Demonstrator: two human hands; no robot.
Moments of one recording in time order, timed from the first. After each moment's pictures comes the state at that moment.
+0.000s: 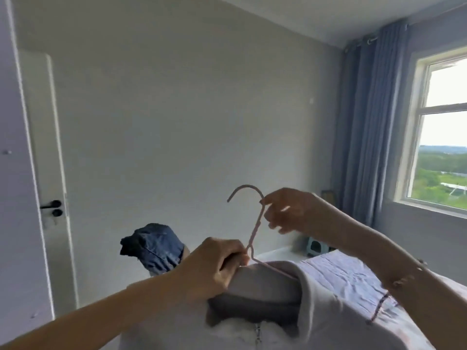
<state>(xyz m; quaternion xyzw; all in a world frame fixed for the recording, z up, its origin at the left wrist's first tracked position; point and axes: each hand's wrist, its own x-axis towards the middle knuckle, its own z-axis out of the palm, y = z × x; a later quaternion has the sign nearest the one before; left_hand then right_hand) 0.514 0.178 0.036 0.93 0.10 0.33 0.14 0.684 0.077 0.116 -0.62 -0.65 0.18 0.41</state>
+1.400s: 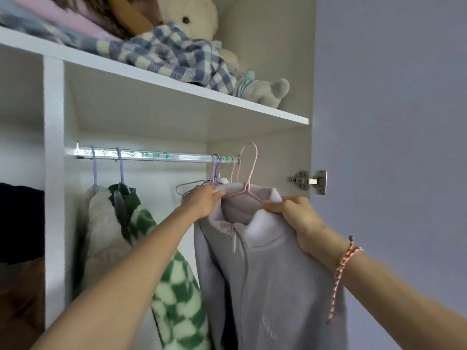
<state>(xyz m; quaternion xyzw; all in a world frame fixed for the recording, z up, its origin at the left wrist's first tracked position) -0.196 0.144 0.147 0.37 0.87 0.26 -0.20 -0.007 0.243 0.134 -0.14 -0.71 0.59 0.36</state>
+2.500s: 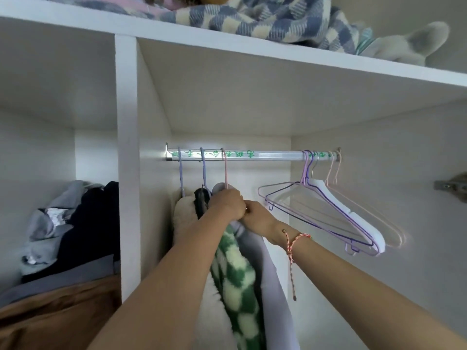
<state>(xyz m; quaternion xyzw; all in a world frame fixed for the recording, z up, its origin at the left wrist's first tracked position) -0.320 0.067 0.153 0.18 0.95 0.18 -0.16 -0.293 0.166 0.116 0.09 -0.88 0.43 0.17</state>
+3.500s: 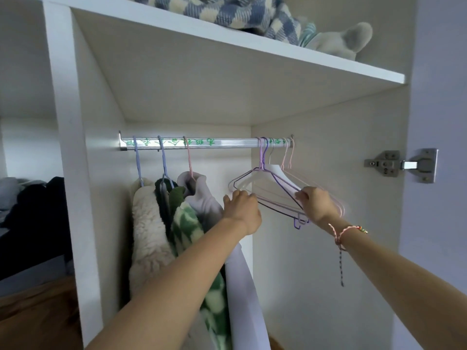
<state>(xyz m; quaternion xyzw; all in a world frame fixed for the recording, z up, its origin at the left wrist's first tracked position) -0.252 0.139 0.110 0.33 0.92 0.08 -0.22 -0.202 0.315 0.103 -0.18 -0.89 0.19 0.37</state>
